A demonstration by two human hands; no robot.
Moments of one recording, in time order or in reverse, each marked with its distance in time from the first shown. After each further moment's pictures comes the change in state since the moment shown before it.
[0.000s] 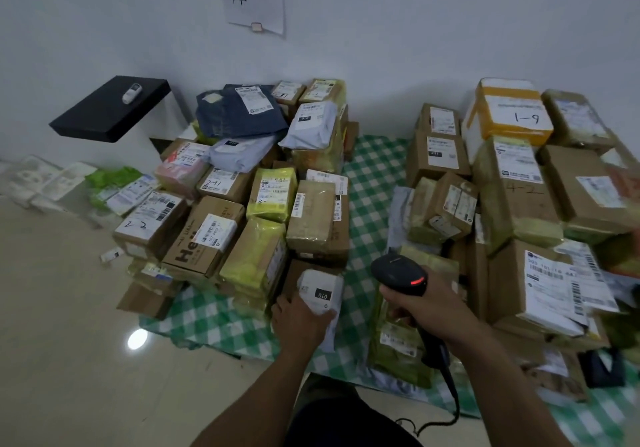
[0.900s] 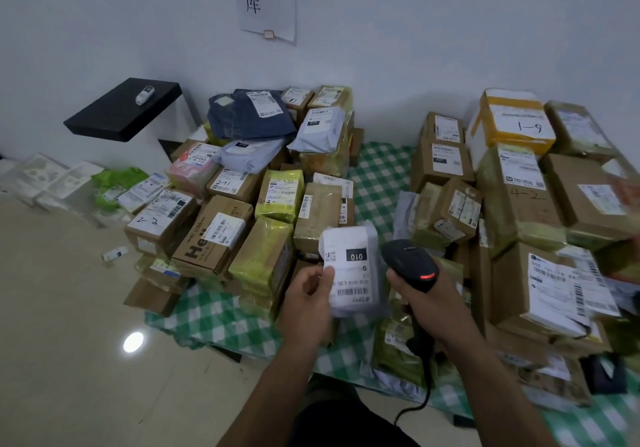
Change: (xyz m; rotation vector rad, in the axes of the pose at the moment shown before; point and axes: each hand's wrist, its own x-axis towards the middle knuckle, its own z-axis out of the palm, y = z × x) left_hand -0.060 0.056 -0.088 -0.982 -0.059 0.021; right_hand -0.010 0.003 0.018 0.116 0.195 -0.155
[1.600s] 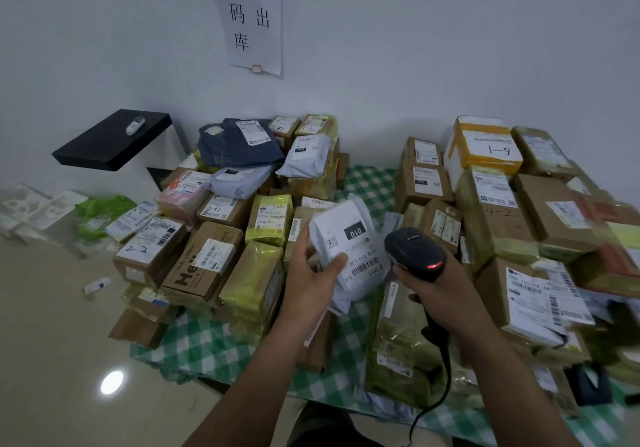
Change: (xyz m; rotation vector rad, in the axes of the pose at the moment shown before) left_hand 0.018 0.077 0.019 -0.113 -0.218 0.197; right_hand 0.007 -0.043 -0.028 -0.049 0.047 -0.116
